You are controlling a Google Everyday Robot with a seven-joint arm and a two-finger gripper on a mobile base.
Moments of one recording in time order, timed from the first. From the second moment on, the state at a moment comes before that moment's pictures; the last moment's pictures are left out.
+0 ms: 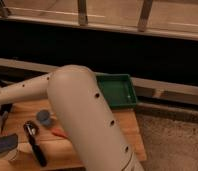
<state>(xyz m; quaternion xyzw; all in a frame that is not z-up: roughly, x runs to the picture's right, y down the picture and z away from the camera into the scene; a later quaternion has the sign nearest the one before) -0.458 0.233 0.641 -0.50 -0.11 0.07 0.86</state>
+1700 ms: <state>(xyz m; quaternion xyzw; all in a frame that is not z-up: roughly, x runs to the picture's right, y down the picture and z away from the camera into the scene) -0.476 0.242 0.642 -0.50 -0.14 0.07 0.85</state>
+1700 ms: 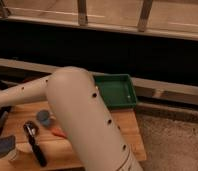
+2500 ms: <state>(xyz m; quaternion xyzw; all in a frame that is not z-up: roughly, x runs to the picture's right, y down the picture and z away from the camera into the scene) -0.476 0.232 0.635 -0.49 -0.14 0.06 0.86</state>
